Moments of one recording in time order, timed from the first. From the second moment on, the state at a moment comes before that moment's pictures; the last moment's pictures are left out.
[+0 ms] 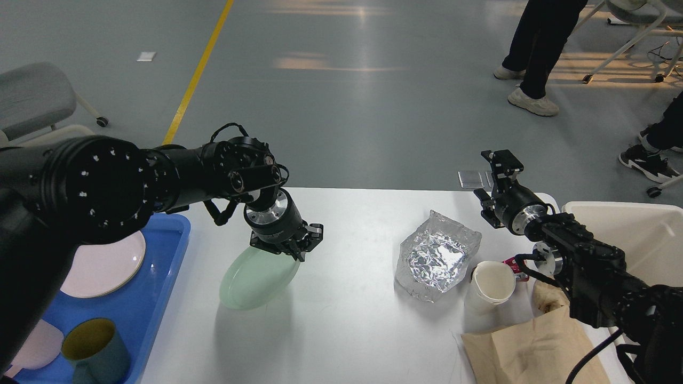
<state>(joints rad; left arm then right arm) -1.65 -0.08 1.08 -0.77 -0.24 -0.76 0.21 0.81 -0.17 0.25 0.27 -0.18 0.19 0.38</state>
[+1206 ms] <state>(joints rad) -1.64 0.22 1.43 -0.77 -0.20 -0.55 0.22 0.81 -0.17 0.25 0.27 -0.18 0.19 0.38</state>
